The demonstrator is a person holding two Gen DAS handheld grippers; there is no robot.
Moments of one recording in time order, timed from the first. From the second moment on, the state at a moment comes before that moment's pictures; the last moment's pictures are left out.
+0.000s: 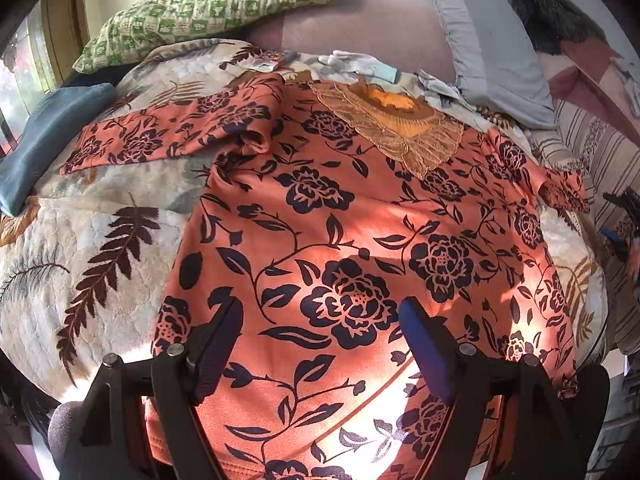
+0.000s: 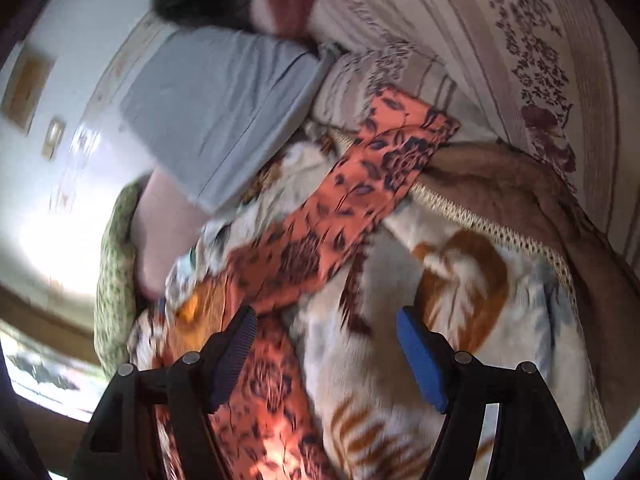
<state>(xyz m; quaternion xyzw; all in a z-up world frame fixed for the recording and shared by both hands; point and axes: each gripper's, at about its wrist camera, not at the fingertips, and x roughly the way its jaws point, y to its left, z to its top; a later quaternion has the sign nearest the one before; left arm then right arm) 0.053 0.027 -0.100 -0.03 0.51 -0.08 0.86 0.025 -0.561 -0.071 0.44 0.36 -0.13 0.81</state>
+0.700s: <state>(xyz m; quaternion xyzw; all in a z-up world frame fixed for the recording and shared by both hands) 0.064 0.092 -0.122 -0.11 0.49 -0.04 0.87 0.198 -0.531 -0.022 0.31 0.32 -0.13 0.89</state>
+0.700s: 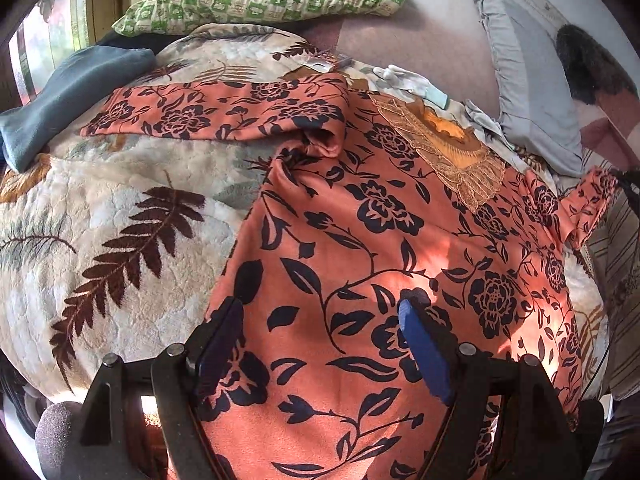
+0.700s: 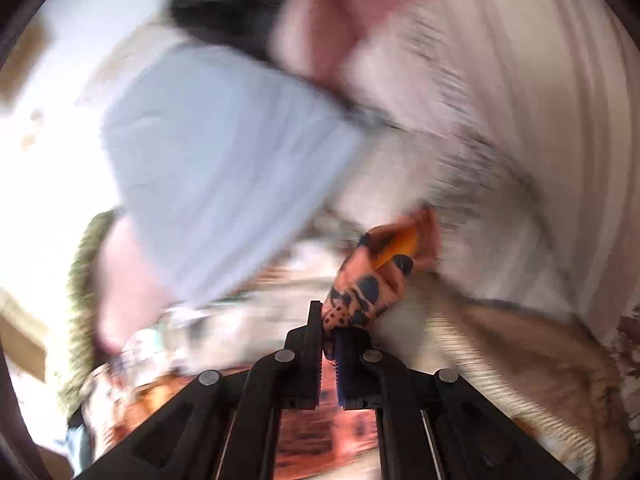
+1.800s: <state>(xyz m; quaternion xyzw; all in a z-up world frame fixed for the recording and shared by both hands) 0.187 0.299 -0.130 -0.41 0.41 0.05 0.81 0.224 -0.289 -0.175 0.34 0.51 0.09 0.79</state>
